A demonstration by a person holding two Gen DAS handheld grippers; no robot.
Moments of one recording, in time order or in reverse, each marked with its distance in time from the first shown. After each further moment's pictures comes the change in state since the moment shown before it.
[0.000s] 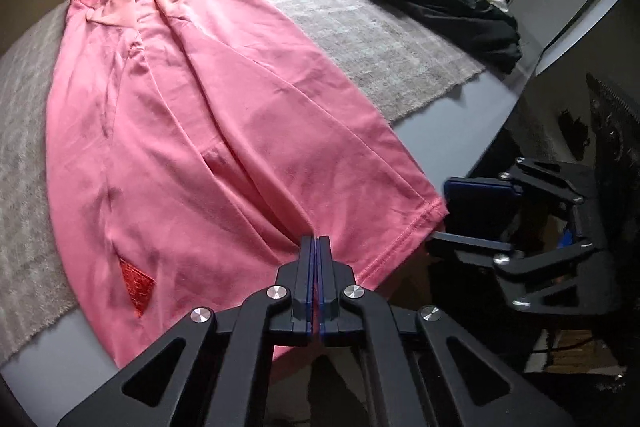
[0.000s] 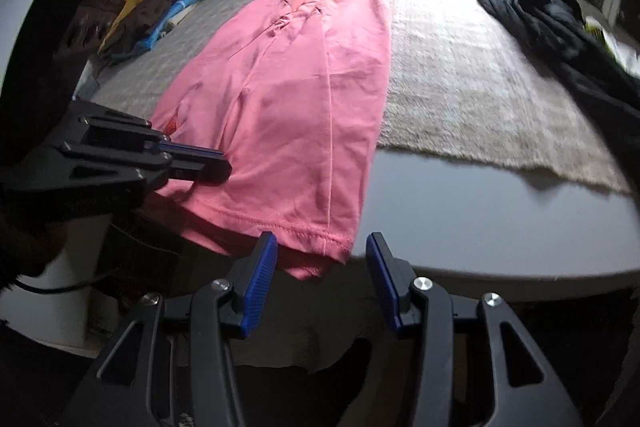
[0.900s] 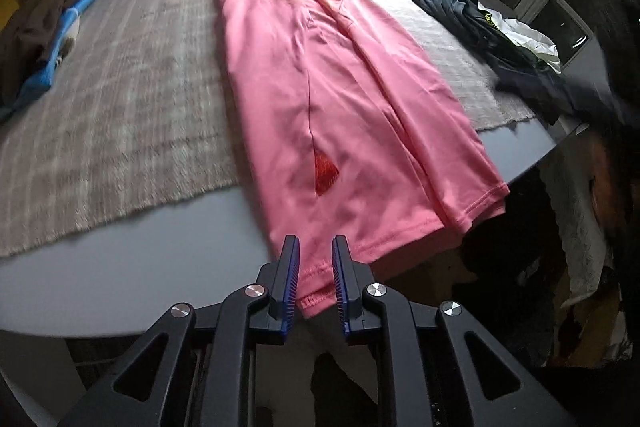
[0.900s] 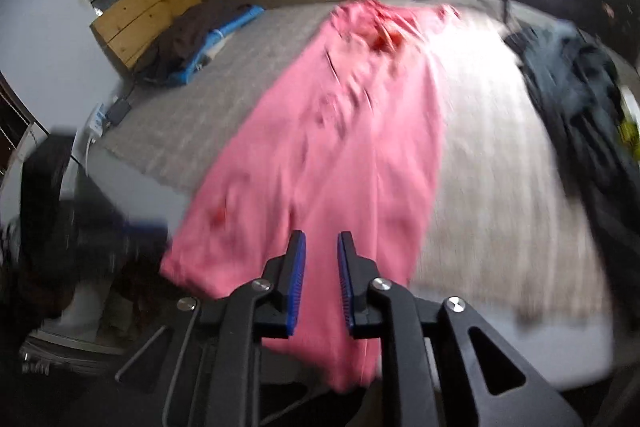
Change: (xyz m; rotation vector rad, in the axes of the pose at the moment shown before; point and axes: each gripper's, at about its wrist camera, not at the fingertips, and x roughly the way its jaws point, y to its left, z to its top) left arm -0.075 0.070 -0.076 -0.244 -0.069 0.149; right arm -0.010 0.025 0.121 -0.092 -0.030 0.074
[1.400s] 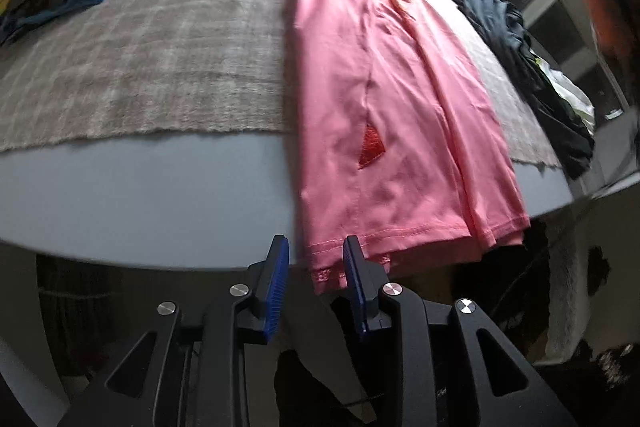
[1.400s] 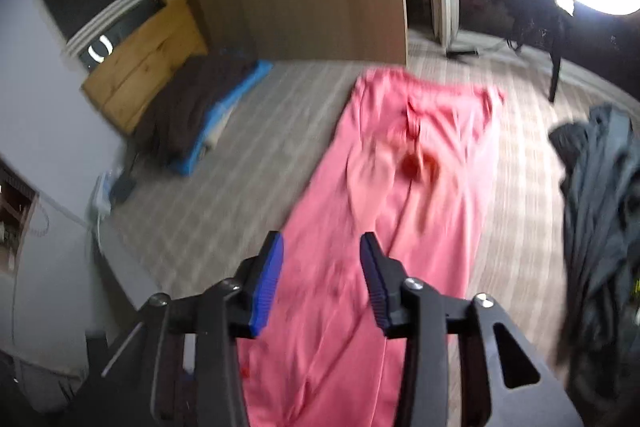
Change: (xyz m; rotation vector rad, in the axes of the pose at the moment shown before) left arm 0.009 0.018 -0.025 -0.288 -0.013 0.036; right arm 0.027 -0.012 0.194 0.027 -0.018 0.105
